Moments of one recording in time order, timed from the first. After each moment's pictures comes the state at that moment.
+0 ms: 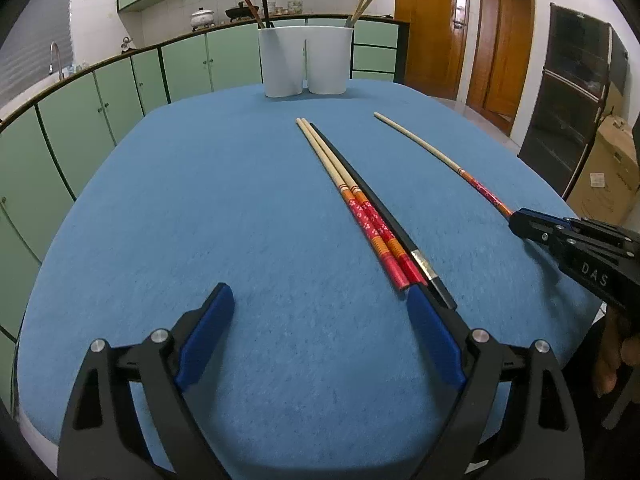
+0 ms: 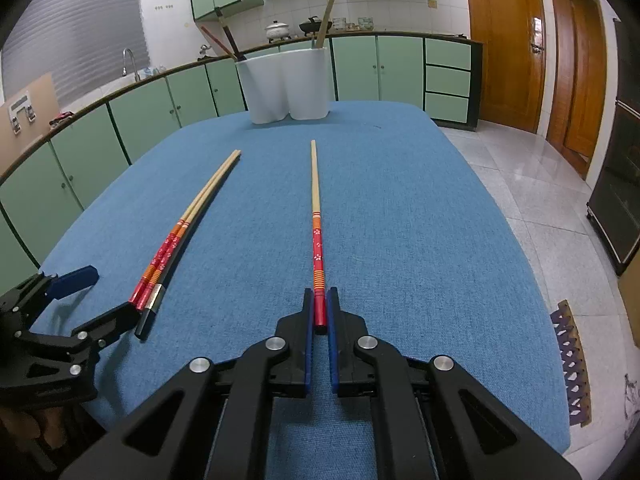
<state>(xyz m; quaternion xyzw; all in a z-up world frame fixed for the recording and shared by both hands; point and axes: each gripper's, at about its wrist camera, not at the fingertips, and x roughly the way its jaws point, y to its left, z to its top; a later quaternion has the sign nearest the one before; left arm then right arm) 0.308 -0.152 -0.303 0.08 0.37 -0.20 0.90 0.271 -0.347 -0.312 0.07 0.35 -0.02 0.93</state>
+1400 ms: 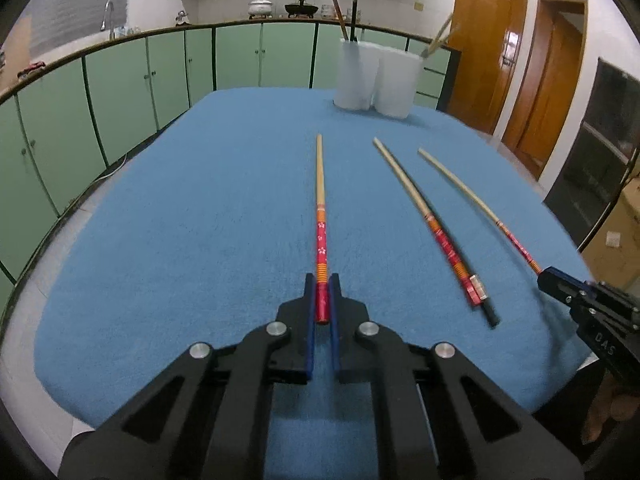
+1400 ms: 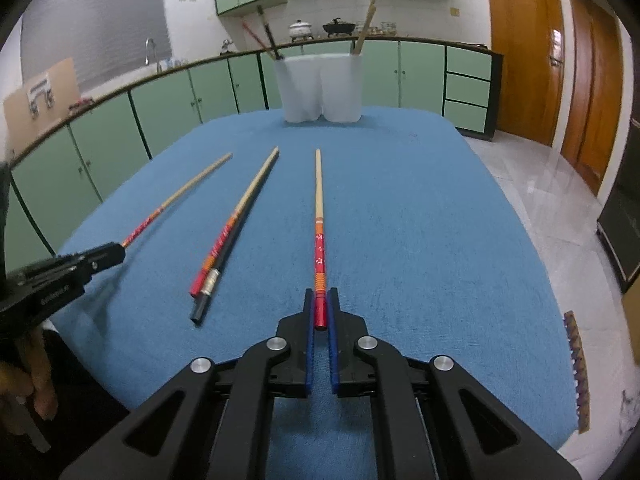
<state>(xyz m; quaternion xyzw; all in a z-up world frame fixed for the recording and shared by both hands) 0.314 -0.096 -0.276 0.00 0.37 -0.13 0.92 0.254 -0.323 -0.292 0.06 0.35 0.01 0.94</state>
